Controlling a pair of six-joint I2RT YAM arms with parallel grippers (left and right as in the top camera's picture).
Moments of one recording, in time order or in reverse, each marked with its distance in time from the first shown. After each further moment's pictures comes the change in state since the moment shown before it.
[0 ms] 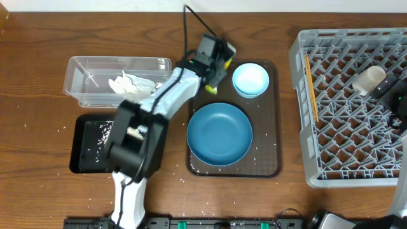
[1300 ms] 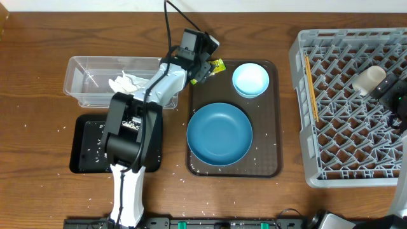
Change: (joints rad) left arm 0.106 0.117 0.002 0.093 0.004 0.088; right arm 0.000 0.000 0.000 0.000 0.000 0.000
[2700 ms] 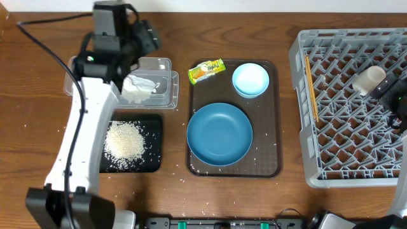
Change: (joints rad) left arm 0.231 -0.592 0.000 -0.361 0.104 -0.858; right arm 0.000 0.000 0.000 0.000 0.000 0.000
